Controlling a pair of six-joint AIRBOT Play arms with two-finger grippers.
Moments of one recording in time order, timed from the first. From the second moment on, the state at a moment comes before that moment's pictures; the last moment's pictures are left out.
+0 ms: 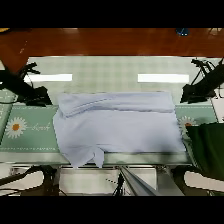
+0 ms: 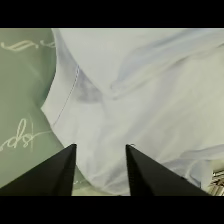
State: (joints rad) left arm 0.19 -1.35 1.23 1.25 -1.57 -1.38; right arm -0.19 -1.41 1.35 -1.41 1.63 1.41
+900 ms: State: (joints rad) left arm 0.43 -1.09 0.50 1.15 -1.45 -1.18; right arm -0.38 -1.11 0.74 -1.14 1.46 1.26
